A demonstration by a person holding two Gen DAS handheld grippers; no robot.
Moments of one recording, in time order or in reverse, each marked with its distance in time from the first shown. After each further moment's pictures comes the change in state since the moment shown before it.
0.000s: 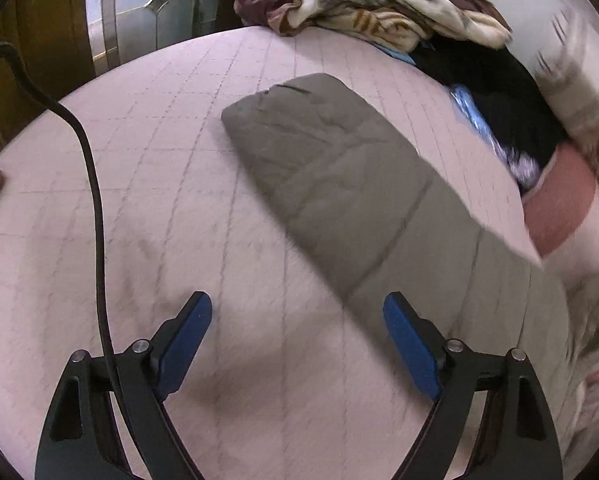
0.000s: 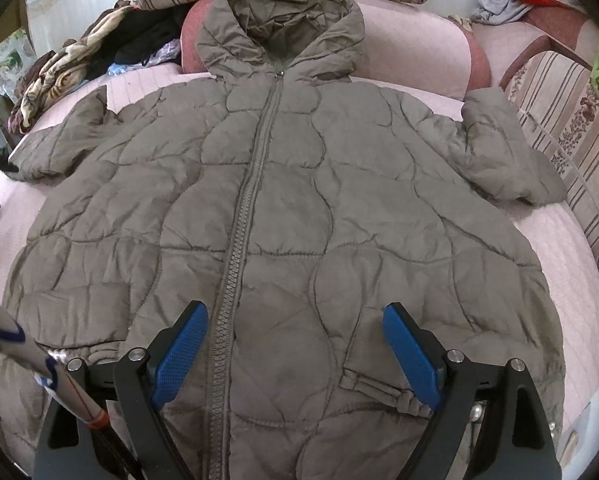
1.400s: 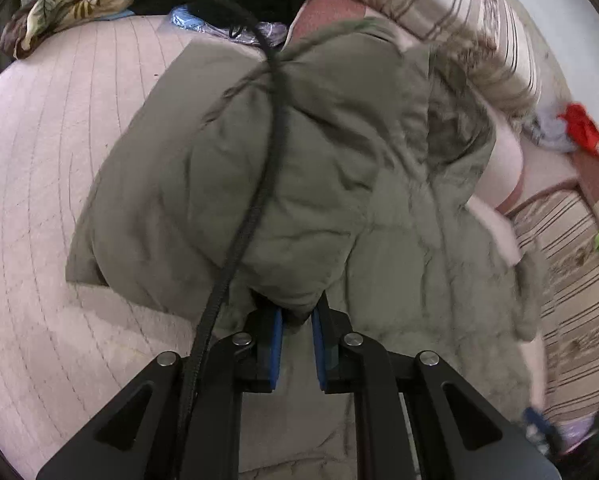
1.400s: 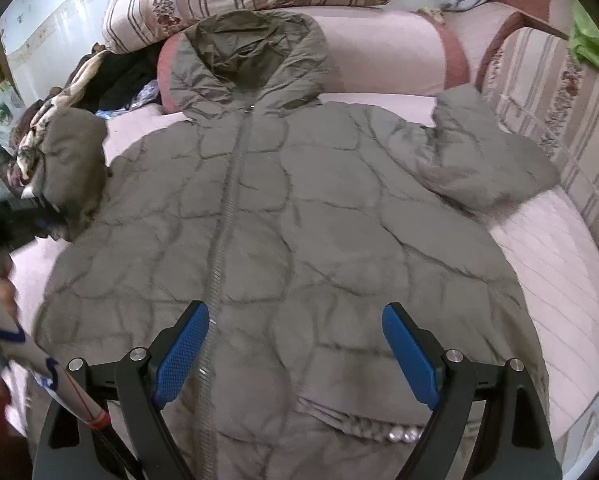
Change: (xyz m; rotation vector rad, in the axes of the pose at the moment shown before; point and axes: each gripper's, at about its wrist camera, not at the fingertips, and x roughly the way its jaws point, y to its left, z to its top) left arm -0.063 -0.178 -0.168 0.492 0.150 -0.394; right arm -0.023 -0.040 0.031 0.126 -0.037 0.076
